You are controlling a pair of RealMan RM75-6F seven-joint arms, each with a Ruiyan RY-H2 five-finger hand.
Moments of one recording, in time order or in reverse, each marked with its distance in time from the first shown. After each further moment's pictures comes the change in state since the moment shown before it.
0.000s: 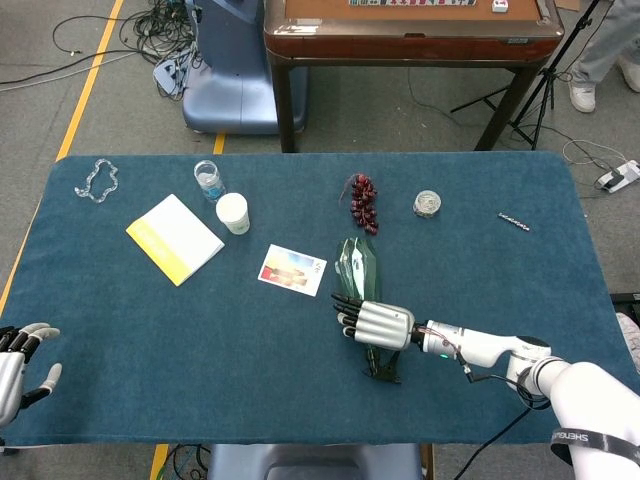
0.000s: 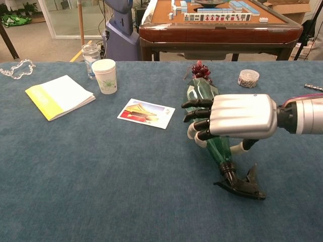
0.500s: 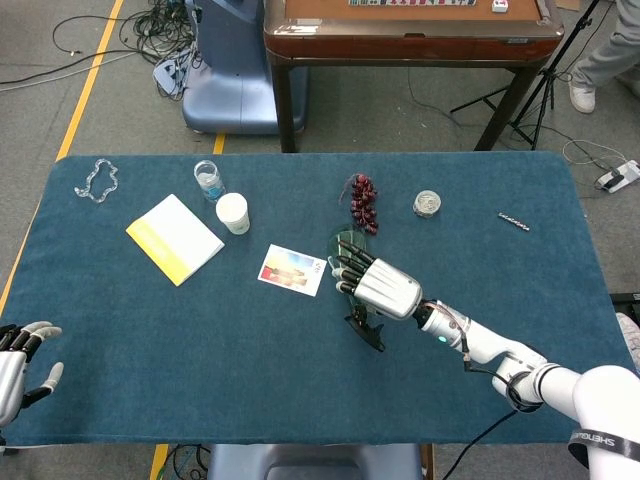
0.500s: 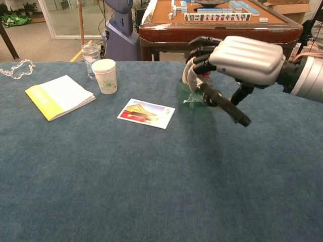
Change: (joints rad) left arm -0.002 0.004 -0.001 -0.003 0.016 0.003 -0.003; right arm -0.047 0.057 0.171 -0.186 0.224 0.072 0.079
